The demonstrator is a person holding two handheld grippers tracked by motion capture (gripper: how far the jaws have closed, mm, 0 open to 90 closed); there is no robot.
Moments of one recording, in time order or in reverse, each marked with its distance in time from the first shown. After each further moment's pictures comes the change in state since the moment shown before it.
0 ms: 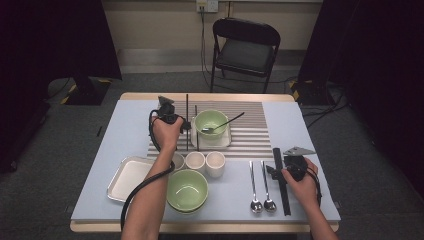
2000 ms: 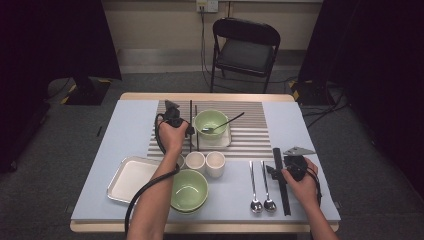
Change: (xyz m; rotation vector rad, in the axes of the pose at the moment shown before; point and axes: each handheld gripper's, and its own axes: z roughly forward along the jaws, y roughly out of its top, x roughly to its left) left arm -0.001 -0.009 0.022 0.041 0.037 -0.012; right arm 0.000 0.000 0.000 -0.001 0.000 0.001
